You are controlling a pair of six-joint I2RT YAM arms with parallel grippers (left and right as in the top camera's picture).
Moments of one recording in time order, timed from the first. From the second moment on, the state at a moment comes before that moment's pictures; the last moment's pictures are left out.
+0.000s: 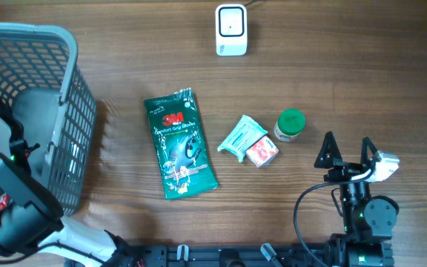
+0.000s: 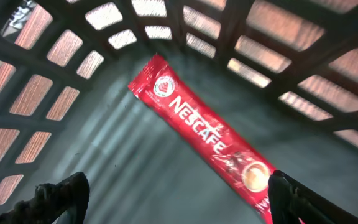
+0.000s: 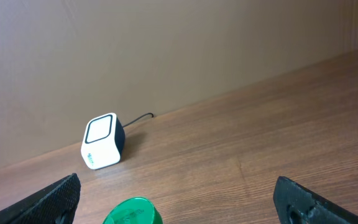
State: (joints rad) left arm 0.67 1.84 1.27 -1.01 -0.58 -1.38; right arm -0.07 0.02 0.01 0.00 -0.04 0.33
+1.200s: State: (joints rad) left arm 0.70 1.95 1.07 -0.59 -0.82 -1.39; right arm -0.07 0.02 0.01 0.00 -0.04 0.33
